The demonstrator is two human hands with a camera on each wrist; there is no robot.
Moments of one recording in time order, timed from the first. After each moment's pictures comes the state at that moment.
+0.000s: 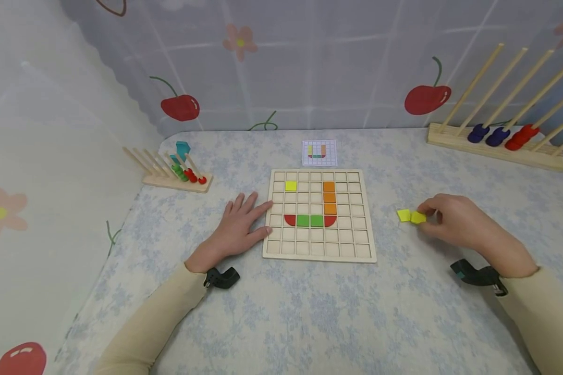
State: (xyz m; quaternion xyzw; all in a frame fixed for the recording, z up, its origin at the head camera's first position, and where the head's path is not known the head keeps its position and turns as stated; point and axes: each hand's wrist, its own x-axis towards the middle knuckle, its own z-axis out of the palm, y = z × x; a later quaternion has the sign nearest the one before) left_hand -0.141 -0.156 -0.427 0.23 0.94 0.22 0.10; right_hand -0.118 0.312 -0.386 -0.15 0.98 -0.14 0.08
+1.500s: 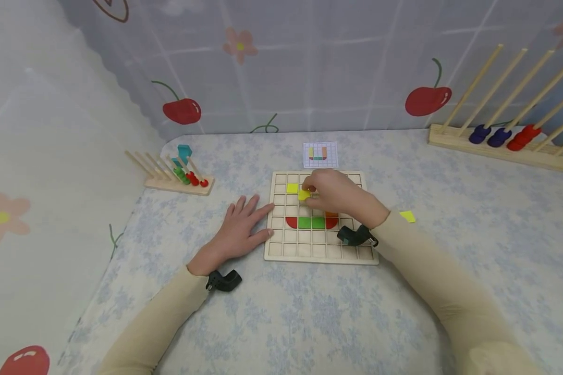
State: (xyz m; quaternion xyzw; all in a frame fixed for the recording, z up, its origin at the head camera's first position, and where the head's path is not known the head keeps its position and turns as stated) left_hand -0.142 -0.156 -0.430 0.23 0.94 0.22 0.10; right_hand -0.197 0.115 -0.372 -0.30 0.93 -0.18 0.06
